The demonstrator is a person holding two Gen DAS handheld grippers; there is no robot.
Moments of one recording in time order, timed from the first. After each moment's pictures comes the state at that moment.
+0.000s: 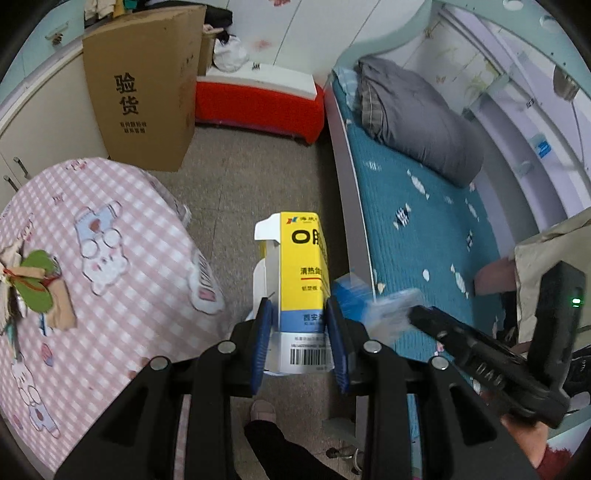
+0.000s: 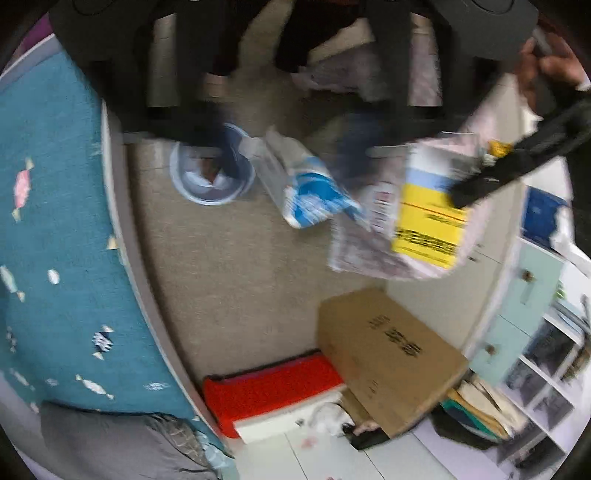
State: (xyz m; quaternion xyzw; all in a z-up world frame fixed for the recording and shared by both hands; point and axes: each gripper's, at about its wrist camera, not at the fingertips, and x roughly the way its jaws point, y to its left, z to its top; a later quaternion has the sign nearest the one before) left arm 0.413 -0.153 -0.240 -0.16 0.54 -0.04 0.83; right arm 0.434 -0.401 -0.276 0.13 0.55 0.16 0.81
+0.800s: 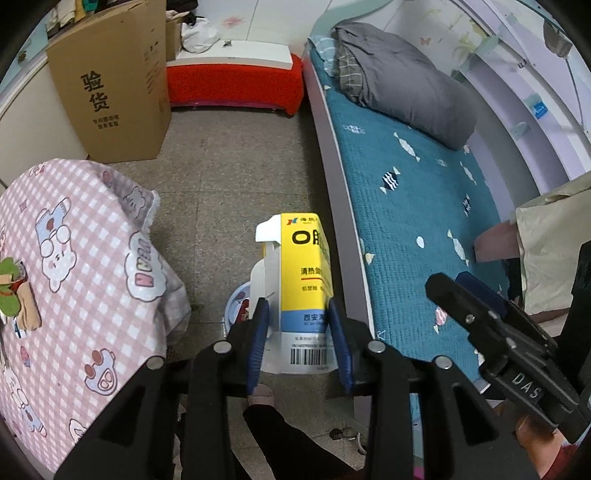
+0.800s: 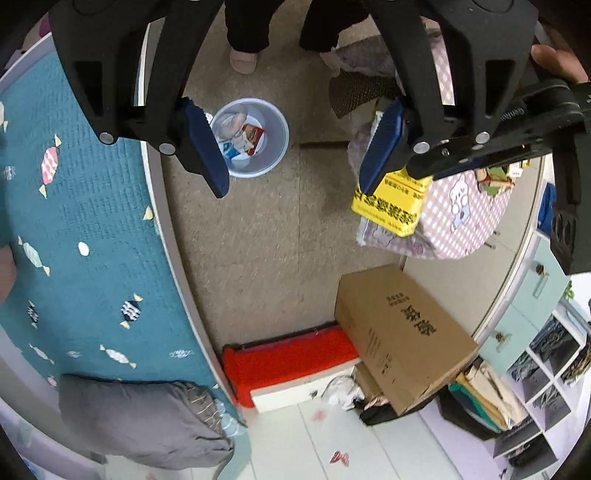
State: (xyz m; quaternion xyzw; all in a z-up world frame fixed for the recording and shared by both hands) left arm 0.433 -0.225 -0.263 -0.12 0.58 -0.07 0.81; right arm 0.427 -0.445 -0.248 0.12 0.50 0.13 0.85
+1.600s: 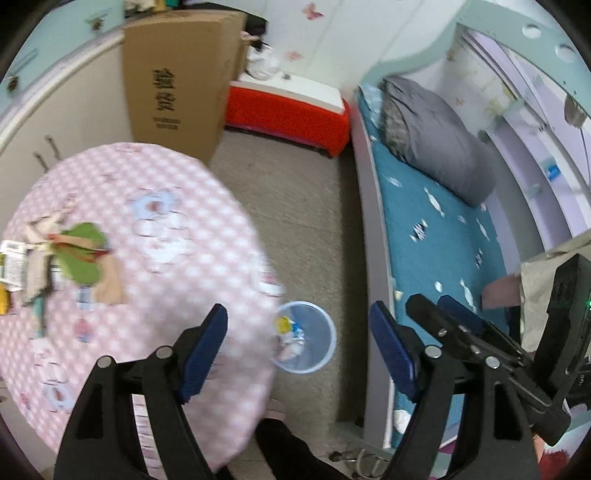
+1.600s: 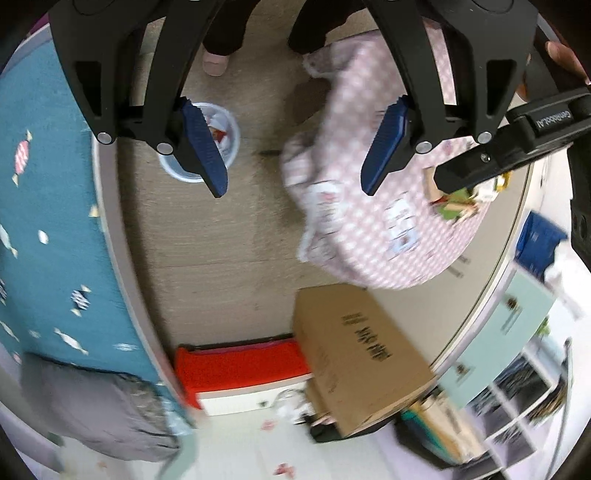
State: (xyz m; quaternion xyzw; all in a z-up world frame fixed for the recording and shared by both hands) left arm 0.355 -0.065 -0.220 -0.18 0.51 0.01 0.84; right arm 0.394 -0.283 -0.235 0.08 0.50 0.20 0.84
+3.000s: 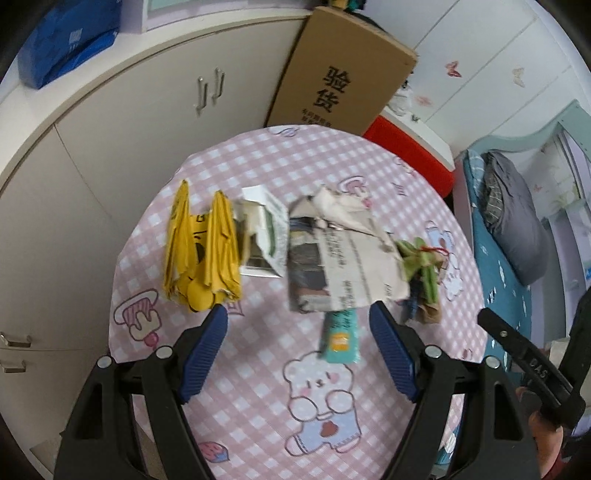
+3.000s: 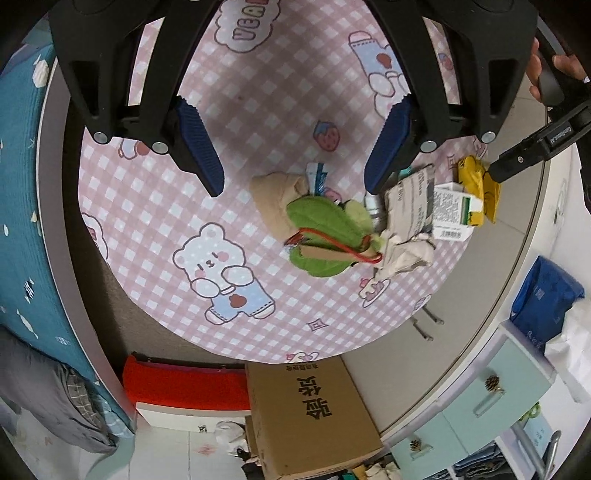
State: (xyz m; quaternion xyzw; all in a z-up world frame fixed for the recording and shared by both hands) left arm 0.223 0.295 -0.292 -0.28 0.50 0.14 0.81; right arm 0.343 0.000 -0.284 0.02 0.53 0.20 0.82
